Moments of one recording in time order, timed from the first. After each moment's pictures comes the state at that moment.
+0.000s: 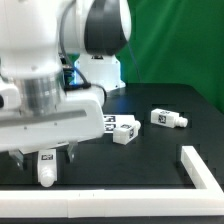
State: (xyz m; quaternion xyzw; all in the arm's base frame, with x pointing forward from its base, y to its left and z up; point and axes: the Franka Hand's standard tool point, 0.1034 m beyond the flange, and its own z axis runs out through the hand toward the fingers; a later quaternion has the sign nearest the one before) arm 0.557 -0.115 0.044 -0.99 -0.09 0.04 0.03
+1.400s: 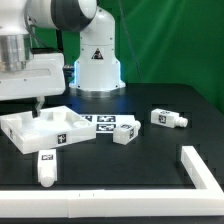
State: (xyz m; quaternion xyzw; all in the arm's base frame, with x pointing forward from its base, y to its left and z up) arm 0.433 -0.179 0.053 -0.99 -0.17 0.00 0.00
